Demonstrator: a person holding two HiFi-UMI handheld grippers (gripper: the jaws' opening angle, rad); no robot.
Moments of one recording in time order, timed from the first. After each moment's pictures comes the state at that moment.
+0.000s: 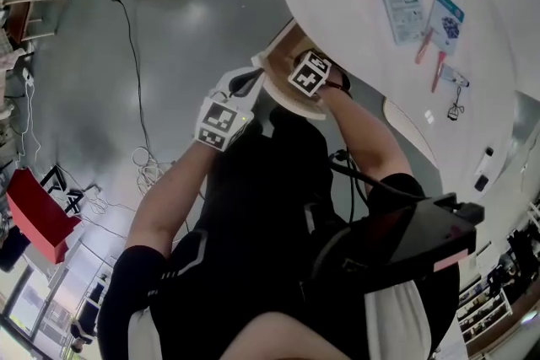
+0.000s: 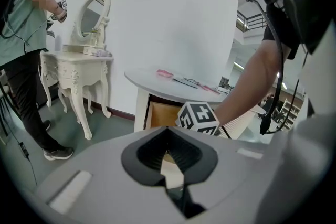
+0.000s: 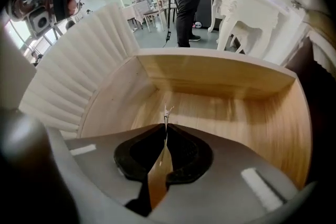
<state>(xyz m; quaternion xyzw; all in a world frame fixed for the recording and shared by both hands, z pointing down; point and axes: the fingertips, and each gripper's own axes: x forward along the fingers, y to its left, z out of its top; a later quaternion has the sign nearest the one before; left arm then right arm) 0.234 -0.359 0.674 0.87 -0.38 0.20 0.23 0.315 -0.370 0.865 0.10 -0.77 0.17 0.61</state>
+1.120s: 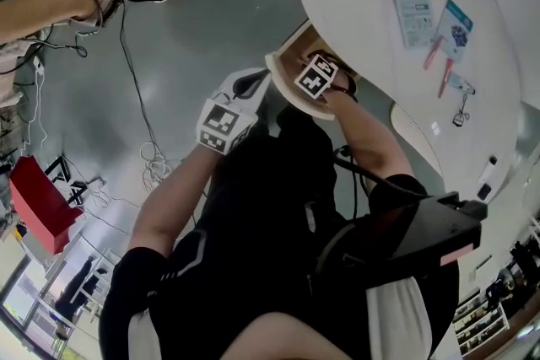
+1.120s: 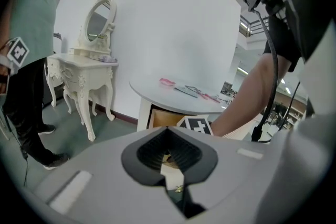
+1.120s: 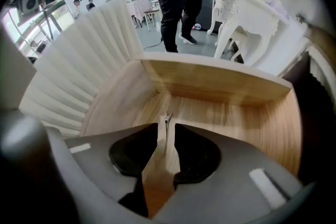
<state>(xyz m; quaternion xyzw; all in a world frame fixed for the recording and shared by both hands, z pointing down) 0.218 -0.354 0.638 0.87 -0.40 0.18 0.24 0.307 -0.374 0.863 0.12 -0.77 0.14 0.61</state>
